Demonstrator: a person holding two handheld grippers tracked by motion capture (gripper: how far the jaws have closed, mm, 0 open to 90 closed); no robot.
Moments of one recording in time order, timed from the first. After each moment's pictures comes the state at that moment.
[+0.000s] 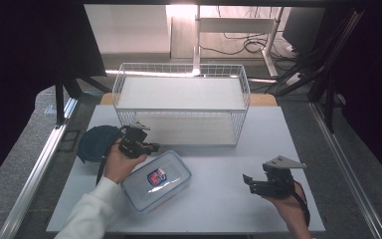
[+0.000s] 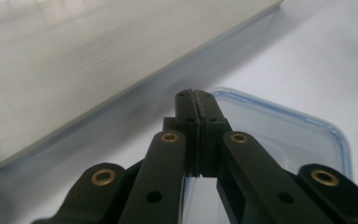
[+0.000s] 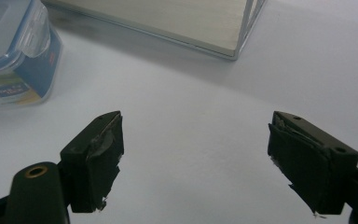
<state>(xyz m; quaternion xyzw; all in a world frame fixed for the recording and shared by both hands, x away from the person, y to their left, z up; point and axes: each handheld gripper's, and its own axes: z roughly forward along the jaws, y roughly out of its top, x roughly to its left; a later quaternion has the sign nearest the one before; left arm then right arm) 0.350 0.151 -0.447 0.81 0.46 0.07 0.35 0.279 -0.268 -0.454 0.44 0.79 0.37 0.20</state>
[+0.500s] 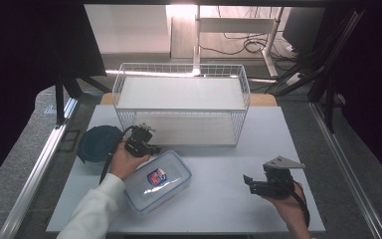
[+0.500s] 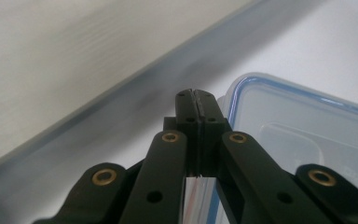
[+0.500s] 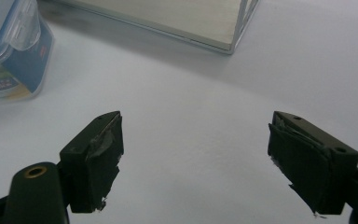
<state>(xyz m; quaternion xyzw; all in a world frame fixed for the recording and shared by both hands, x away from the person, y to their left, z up) 0.367 0.145 -0.468 0.83 0.46 0.06 0.31 0.280 -0.268 -0.457 0.45 0.79 0.36 0.20</state>
